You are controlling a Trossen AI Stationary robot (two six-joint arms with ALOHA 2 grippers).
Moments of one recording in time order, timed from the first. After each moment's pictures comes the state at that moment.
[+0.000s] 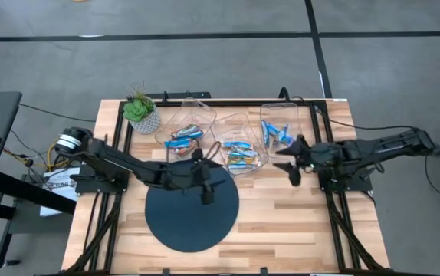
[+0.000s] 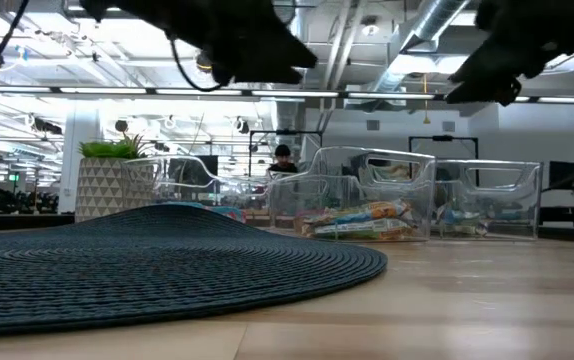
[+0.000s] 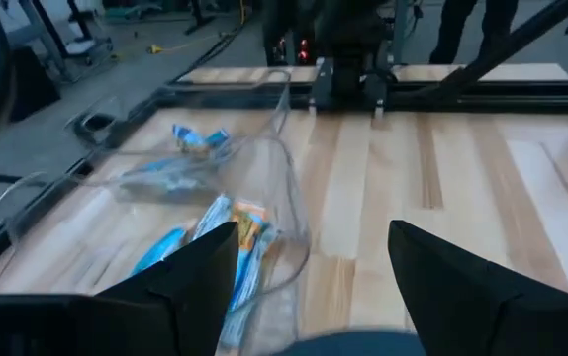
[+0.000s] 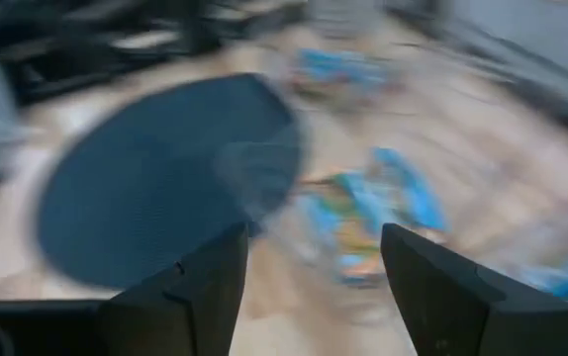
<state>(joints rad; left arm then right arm) -0.26 1.56 0.86 0.38 -0.50 -0.07 0.18 0.66 0.52 -0.38 0.34 0.34</state>
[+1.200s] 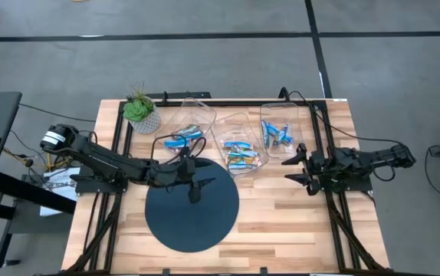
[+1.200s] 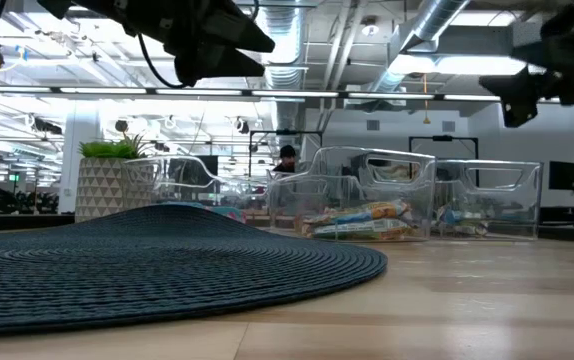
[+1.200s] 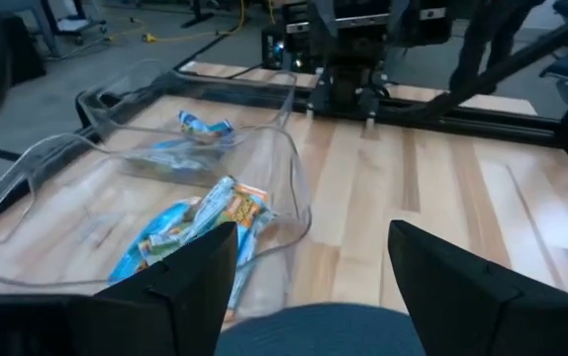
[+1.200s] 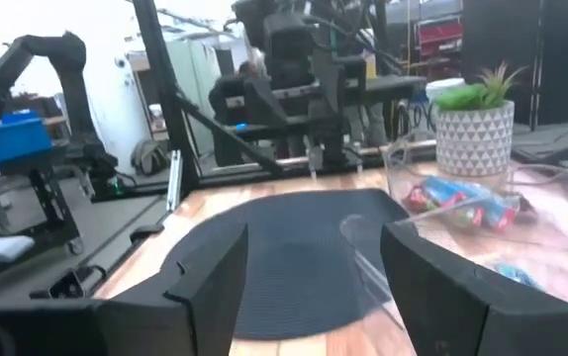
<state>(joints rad) -0.27 1.36 0.71 0.35 -0.50 -0.19 0.20 0.00 0.02 0.01 0.07 0.12</state>
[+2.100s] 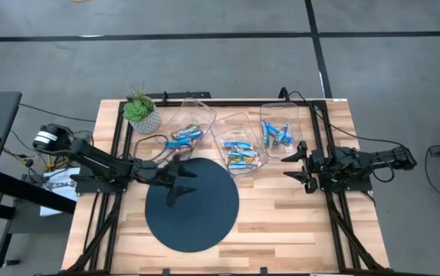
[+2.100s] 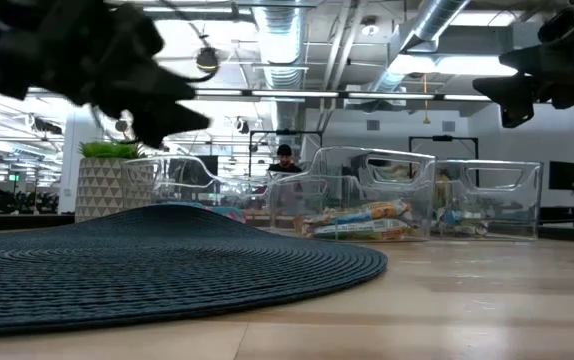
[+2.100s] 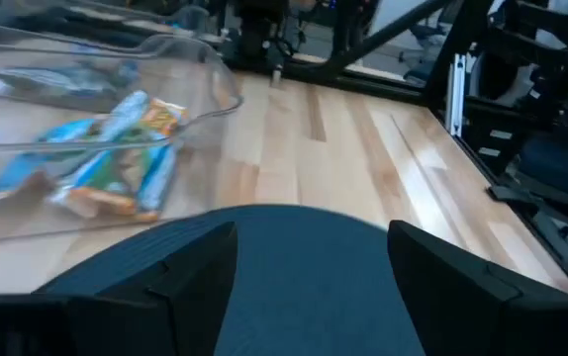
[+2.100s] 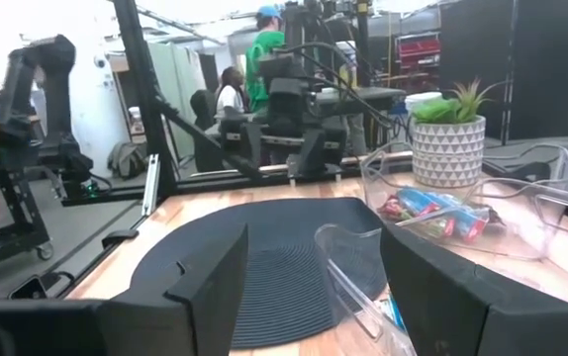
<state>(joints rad) -0.22 1.27 0.28 0.77 -0.14 -0.25 0.16 0.00 0.01 0.03 0.09 0.08</state>
